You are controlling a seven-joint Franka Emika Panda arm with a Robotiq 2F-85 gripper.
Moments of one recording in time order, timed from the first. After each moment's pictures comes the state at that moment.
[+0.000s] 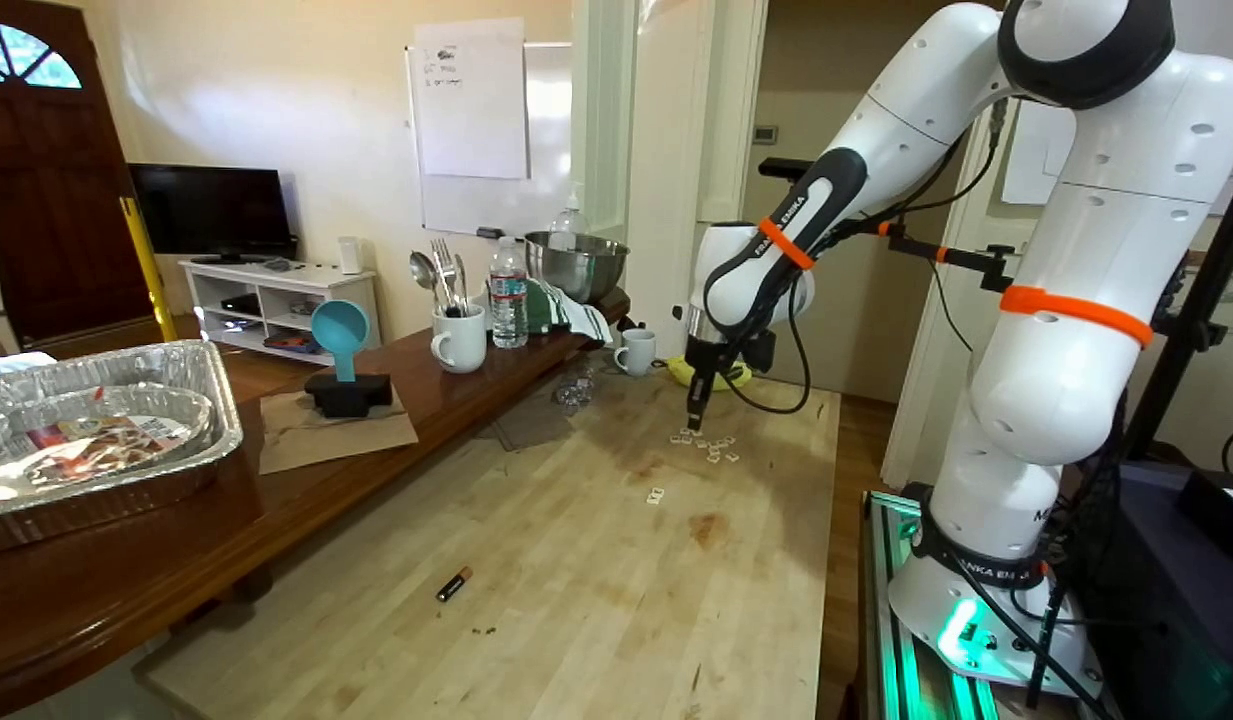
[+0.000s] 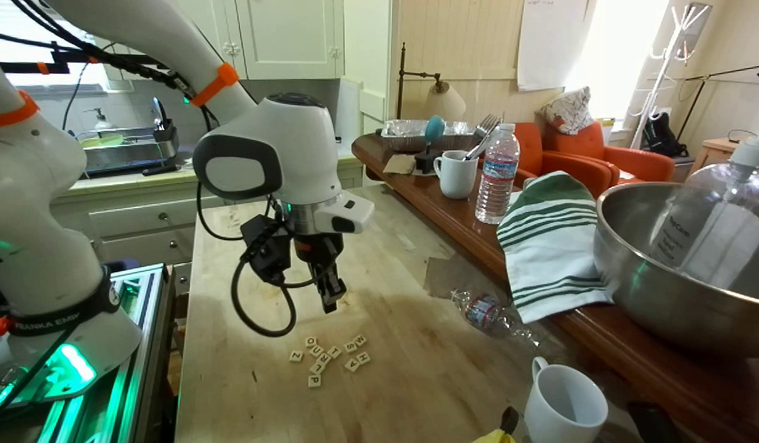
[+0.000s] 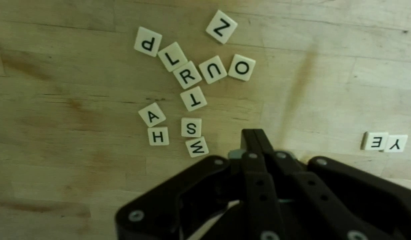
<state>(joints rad) -0.17 -0.11 -0.23 -2.72 -0.04 2.70 -0.47</state>
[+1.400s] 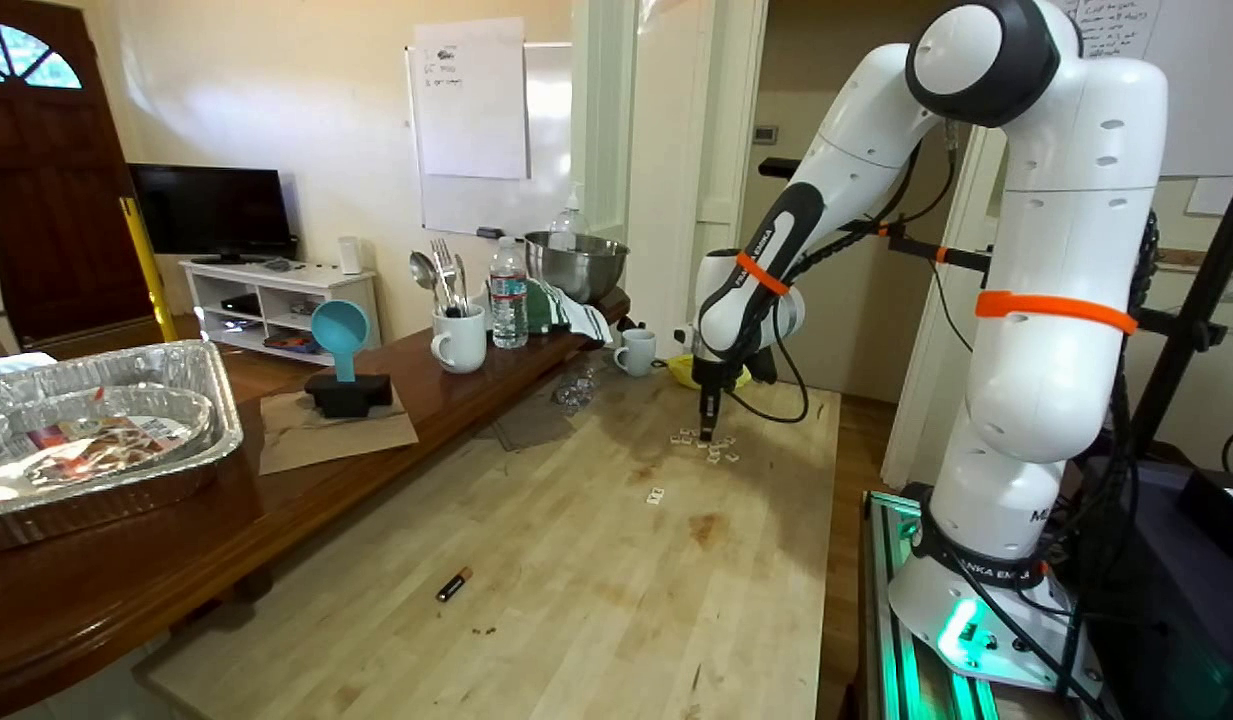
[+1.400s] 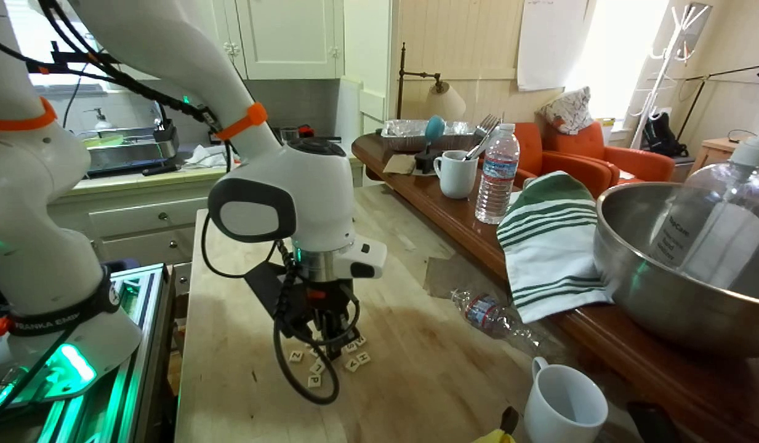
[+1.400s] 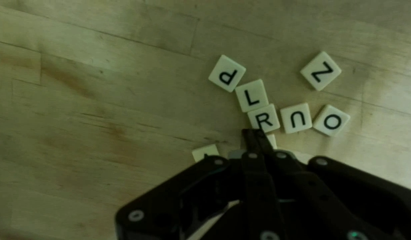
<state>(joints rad) -0.24 0.09 -0.26 -2.64 -0.08 2.77 -0.68</state>
